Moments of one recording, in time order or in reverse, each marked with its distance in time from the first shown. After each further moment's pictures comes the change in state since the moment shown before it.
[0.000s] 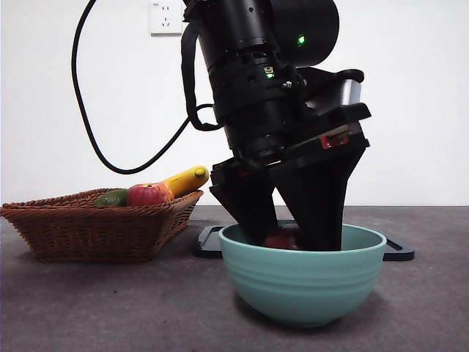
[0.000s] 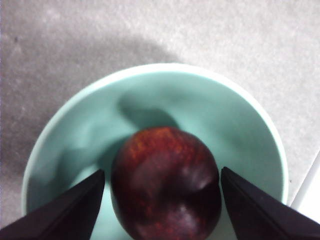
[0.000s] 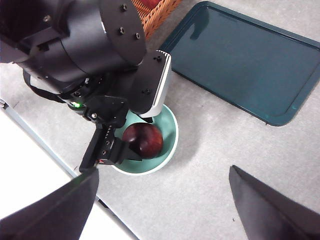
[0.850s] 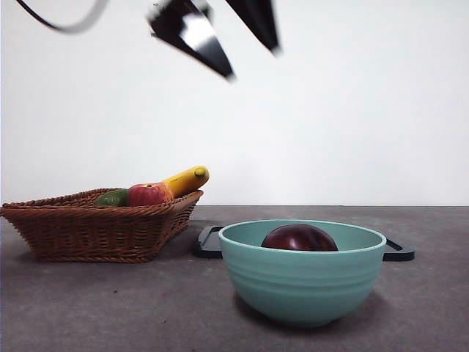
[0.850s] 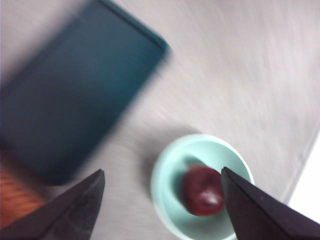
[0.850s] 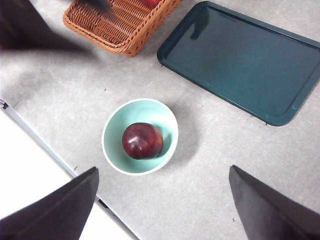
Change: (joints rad) left arm 0.182 -0.414 0.034 0.002 0.000 -0.053; right arm 0.000 0.000 0.000 0.000 0.000 0.000
